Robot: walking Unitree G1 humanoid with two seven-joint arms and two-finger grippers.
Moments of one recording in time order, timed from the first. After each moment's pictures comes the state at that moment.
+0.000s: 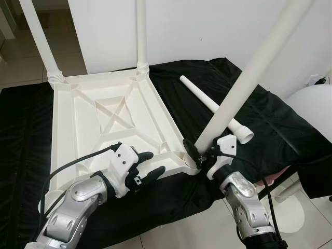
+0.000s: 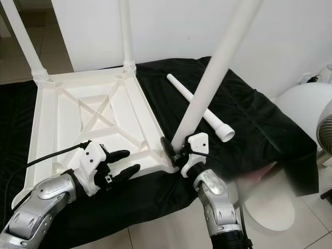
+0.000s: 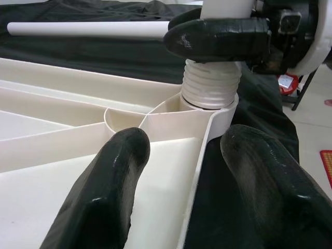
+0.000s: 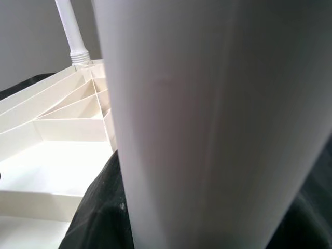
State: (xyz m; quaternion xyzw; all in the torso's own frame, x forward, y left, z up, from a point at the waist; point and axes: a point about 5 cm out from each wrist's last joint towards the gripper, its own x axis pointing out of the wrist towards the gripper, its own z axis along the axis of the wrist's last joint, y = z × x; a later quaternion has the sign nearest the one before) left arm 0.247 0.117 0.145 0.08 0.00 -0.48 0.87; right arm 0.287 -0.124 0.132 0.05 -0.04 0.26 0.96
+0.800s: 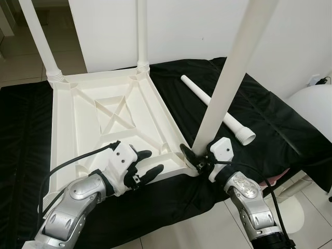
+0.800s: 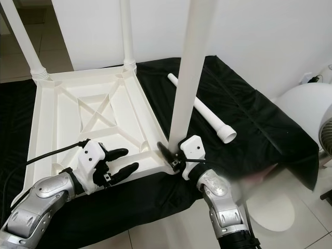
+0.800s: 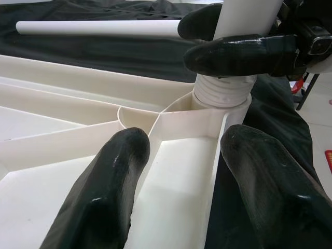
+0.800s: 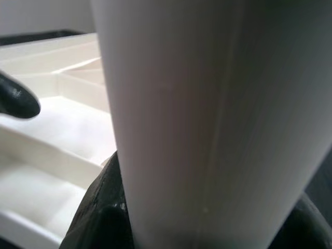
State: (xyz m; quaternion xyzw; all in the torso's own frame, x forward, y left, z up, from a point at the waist) left arm 0.248 0.118 0.146 0.09 0.00 -0.48 0.87; right arm 0.276 -0.126 0.135 -0.11 -0.08 0.33 0.93
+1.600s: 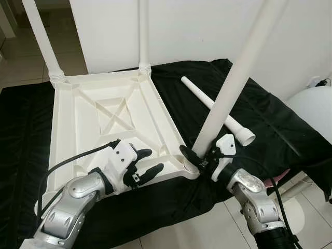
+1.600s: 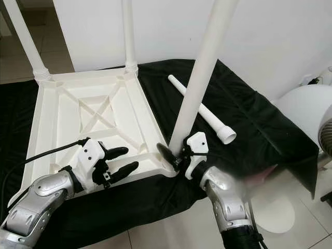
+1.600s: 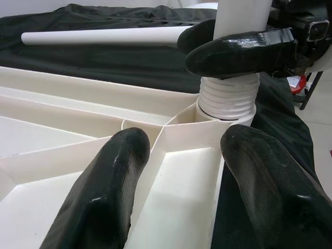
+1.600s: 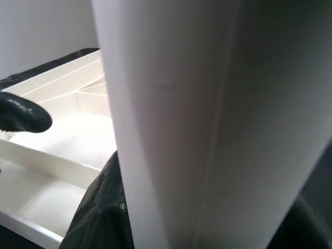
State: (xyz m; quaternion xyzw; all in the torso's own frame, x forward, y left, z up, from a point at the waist) left arm 0.250 0.120 0.150 0.10 -0.01 -0.48 0.87; right arm 0.285 -0.132 0.133 0.00 -0.02 0.36 0.93
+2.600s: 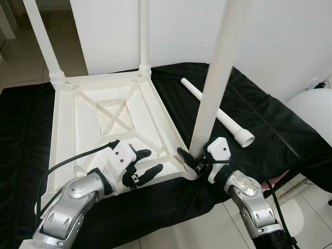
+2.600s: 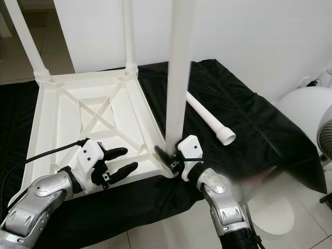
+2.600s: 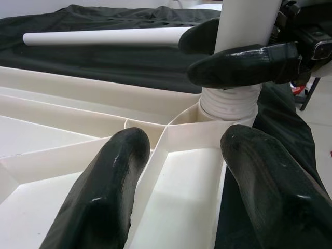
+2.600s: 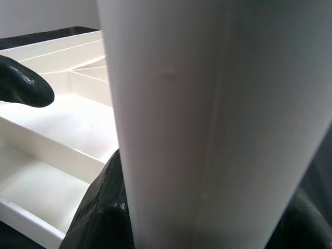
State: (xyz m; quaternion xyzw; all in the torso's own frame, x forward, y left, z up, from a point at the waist) left arm 0.250 0.121 0.149 0.10 -0.01 -0.48 0.87; right arm 0.277 -0.124 0.130 -0.08 -0.04 0.35 0.93
